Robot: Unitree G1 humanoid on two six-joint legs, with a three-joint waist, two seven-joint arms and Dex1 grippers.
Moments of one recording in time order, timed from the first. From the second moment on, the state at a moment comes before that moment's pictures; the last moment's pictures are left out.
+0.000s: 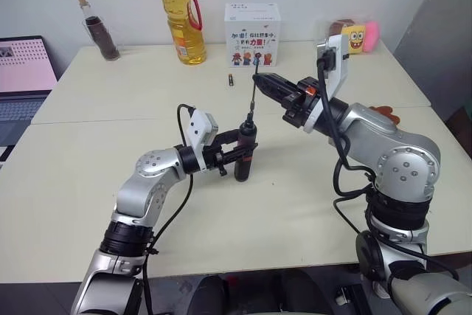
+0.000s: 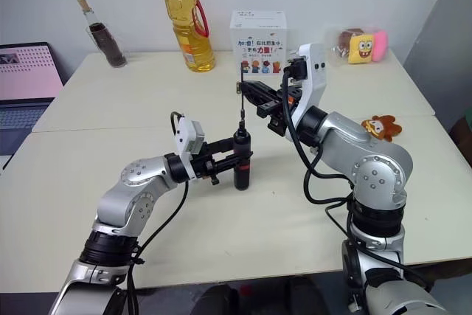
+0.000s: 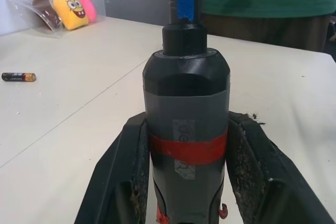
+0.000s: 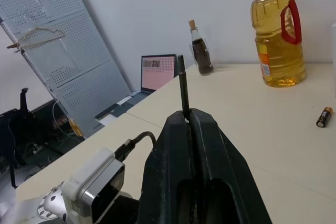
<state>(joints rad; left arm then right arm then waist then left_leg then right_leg) -0.44 0.44 -0.08 -0.04 -0.43 0.34 -0.88 -0.76 -0.19 -0.14 -0.41 0.93 1.07 0.15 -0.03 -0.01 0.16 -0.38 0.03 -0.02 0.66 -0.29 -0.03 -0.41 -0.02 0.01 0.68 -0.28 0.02</state>
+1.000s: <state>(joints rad) -0.42 0.45 -0.07 -0.08 -0.44 0.36 -0.88 -0.74 -0.23 -0.09 -0.41 0.92 1.01 0.22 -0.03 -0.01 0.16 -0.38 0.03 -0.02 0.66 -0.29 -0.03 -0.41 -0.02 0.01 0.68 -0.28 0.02</state>
